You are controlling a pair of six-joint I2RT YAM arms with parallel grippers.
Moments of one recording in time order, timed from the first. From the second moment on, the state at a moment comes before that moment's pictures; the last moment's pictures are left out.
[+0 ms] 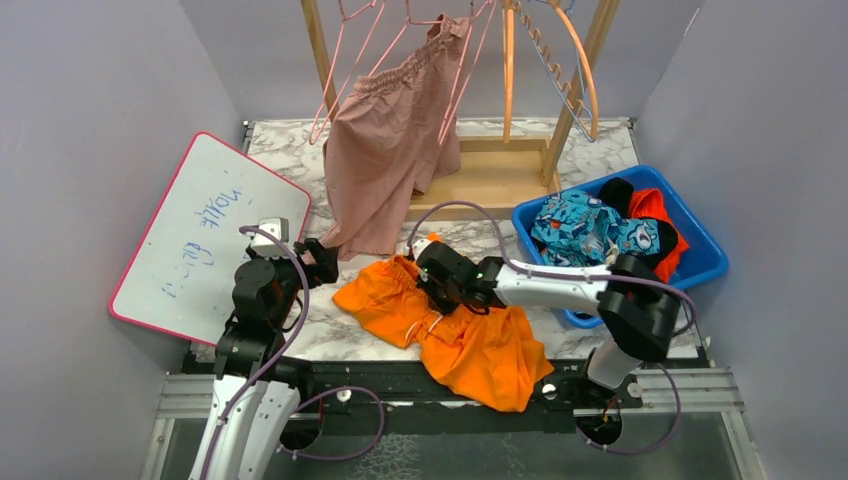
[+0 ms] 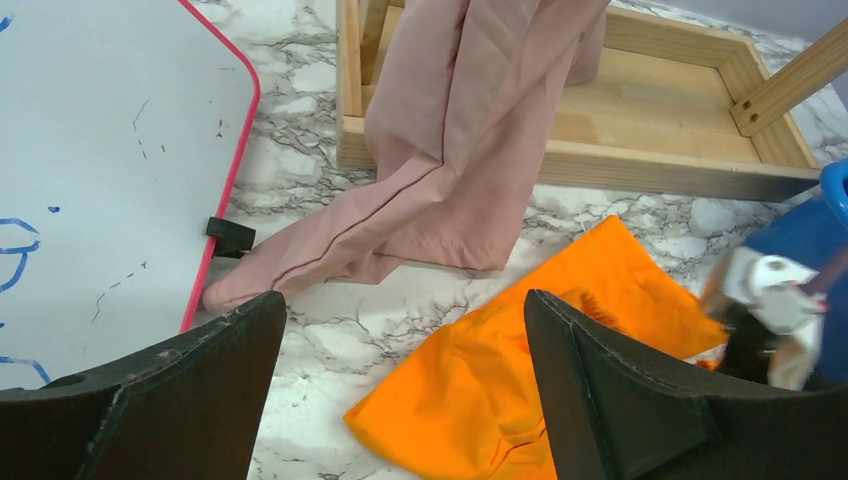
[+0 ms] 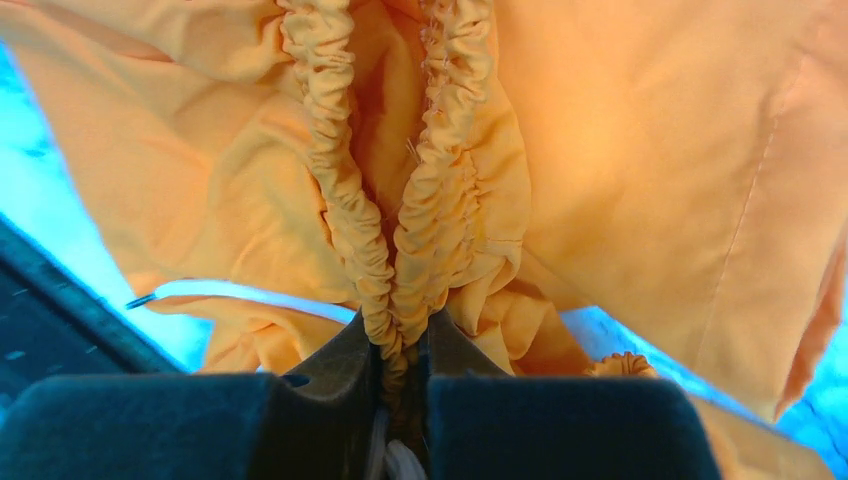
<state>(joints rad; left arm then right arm) -0.17 0.37 0.53 -0.40 -0.01 -0.29 1.06 1.70 1.02 -0.31 0.09 0.20</state>
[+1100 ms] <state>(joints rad) -0.17 0.40 0.53 -0.40 0.00 -0.29 1.06 0.58 1.00 -0.57 0.63 0.44</state>
